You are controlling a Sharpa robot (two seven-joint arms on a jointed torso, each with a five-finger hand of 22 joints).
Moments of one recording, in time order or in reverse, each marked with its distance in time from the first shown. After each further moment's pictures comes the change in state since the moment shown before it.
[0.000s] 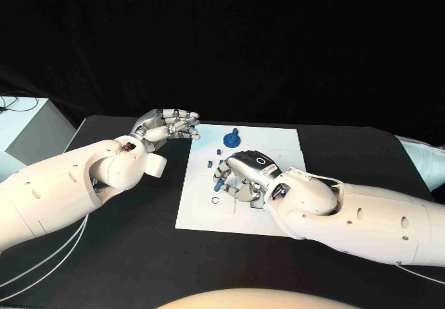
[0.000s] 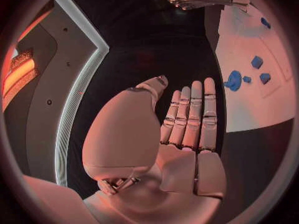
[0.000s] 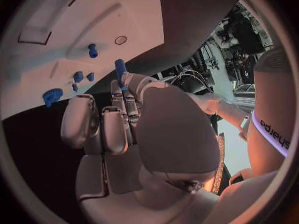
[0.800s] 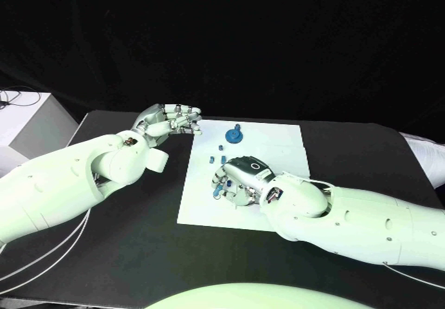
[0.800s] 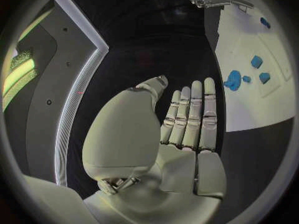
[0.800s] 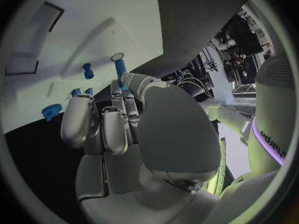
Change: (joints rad) left arm 0.000 -0.004 0.000 0.002 0.002 0.000 -0.001; left_hand 0.000 0.000 0.000 0.000 0.000 0.000 0.000 0.000 0.000 0.000 0.000 0.000 0.000 0.004 -0.004 -0.004 0.001 0.000 0.004 -0.004 -0.004 -0.001; right arm -0.034 0.046 -0.008 -0.054 -0.013 0.023 0.007; right_hand -0.017 -0.009 0.024 -0.028 0.004 0.001 0.004 0.003 0.002 0.000 0.000 0.004 0.000 0.000 0.000 0.000 -0.002 0.000 0.000 0.000 -0.006 -0.002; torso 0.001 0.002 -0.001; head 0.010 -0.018
